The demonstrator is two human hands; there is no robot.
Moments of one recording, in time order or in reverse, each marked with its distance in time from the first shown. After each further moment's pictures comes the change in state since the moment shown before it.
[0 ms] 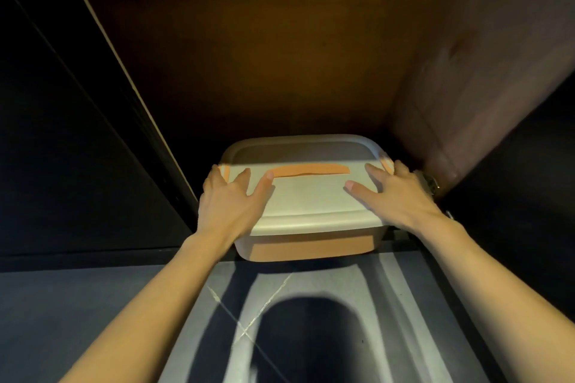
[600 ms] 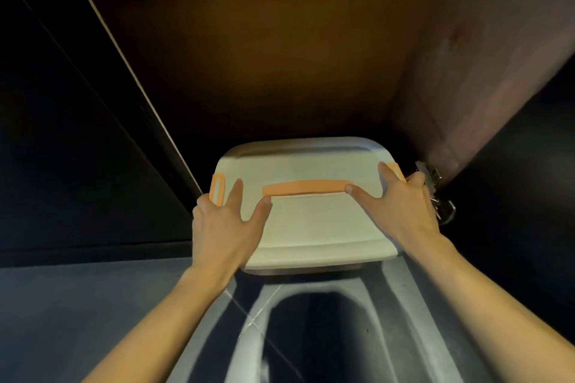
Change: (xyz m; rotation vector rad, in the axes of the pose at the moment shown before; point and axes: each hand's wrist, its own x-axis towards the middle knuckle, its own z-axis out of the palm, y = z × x) left_hand -0.049 -0.012 0.002 -0.057 0.087 -0.086; right_hand -0.028 -0.011 0.024 -0.038 0.262 0.121
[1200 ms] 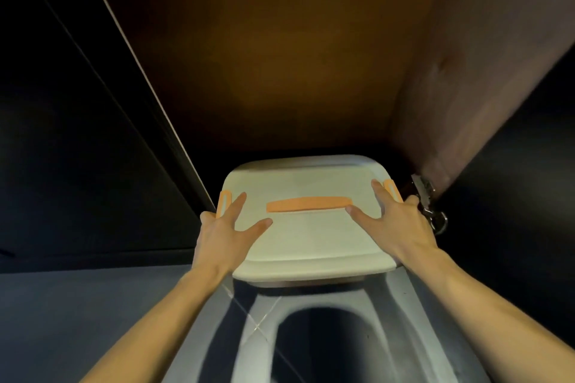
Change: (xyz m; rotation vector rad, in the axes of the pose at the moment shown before) left_hand 0.006 -0.018 -0.010 -0.150 -0.173 -0.062; right_hand -0.011 0.010 -0.004 0.002 -0.164 0.005
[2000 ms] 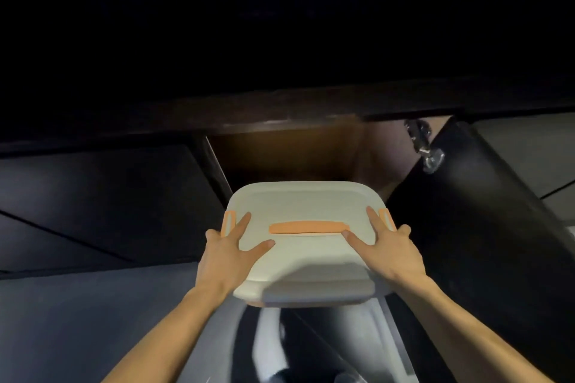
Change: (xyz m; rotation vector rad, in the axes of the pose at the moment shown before) left_hand -0.154 0.174 -0.292 0.111 -0.181 -0.061; right_hand -0.168 -0.100 -0.303 0.024 -0.134 0.151
